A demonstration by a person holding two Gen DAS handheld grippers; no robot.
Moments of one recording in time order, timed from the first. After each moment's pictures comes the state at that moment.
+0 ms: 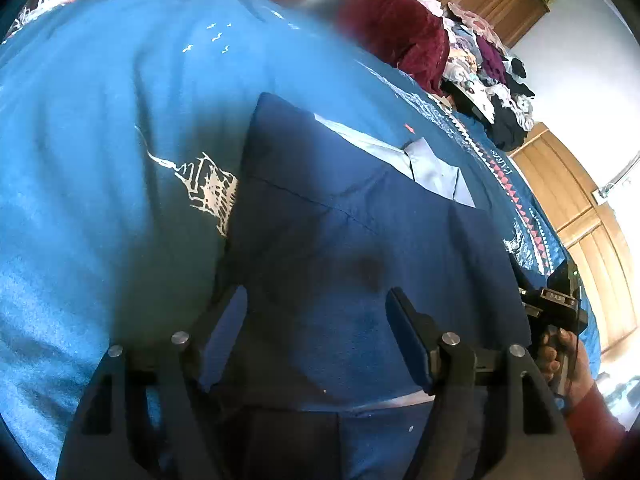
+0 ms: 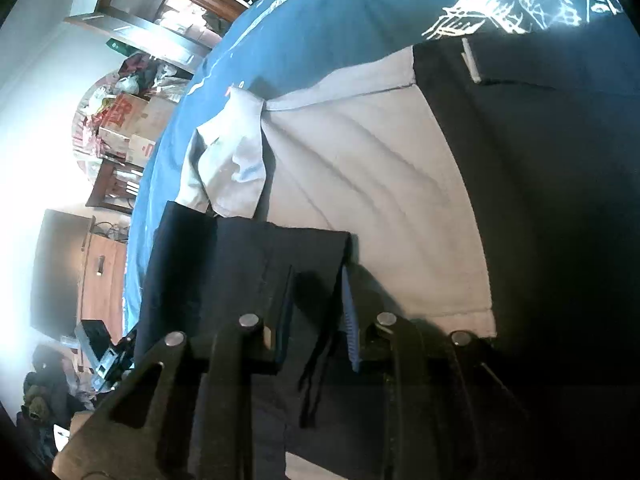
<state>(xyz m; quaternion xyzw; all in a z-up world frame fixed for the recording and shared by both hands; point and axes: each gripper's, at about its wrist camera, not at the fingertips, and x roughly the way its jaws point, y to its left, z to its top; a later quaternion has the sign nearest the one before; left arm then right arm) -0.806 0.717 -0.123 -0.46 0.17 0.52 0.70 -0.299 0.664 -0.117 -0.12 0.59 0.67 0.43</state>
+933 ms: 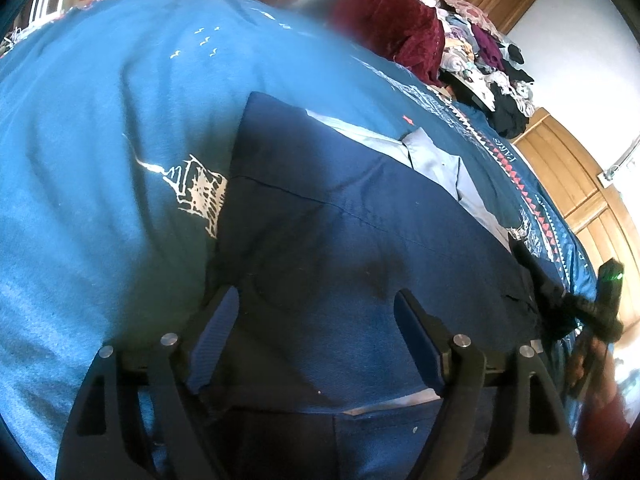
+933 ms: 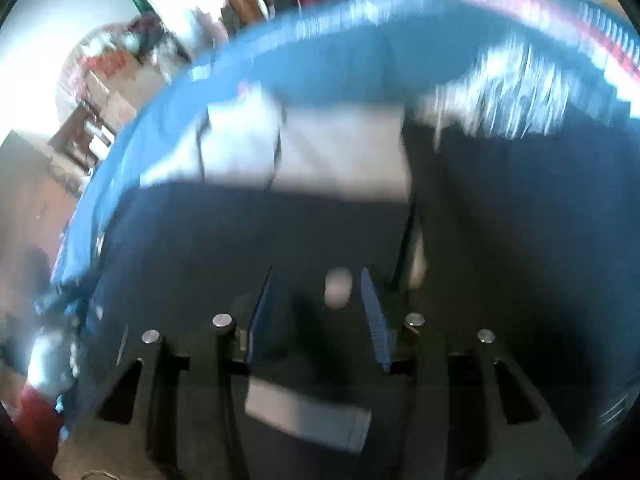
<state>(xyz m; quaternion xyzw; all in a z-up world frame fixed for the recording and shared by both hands) -0.798 0.721 -0.123 -0.44 0.19 0.52 0.71 -0.303 0.608 -0.082 -0.22 0.48 0.68 0.51</state>
